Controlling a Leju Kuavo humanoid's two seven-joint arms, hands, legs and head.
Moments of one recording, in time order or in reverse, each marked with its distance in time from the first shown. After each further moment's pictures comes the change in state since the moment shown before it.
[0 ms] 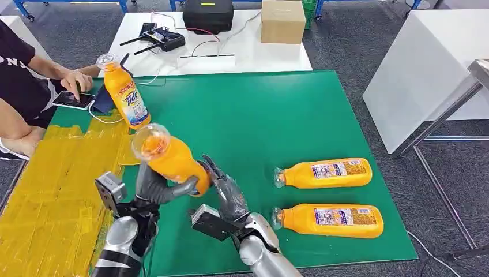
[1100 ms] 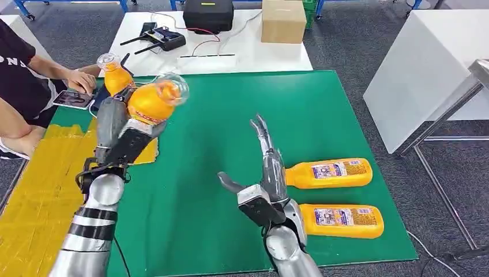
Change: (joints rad) left arm -0.262 0.083 0.052 0.045 -0.779 0.399 0.255; right arm 0.126 -0.024 -0.158 -0.484 -0.047 -0.011 0.046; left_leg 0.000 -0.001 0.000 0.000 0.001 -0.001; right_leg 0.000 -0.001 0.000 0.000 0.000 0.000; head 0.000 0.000
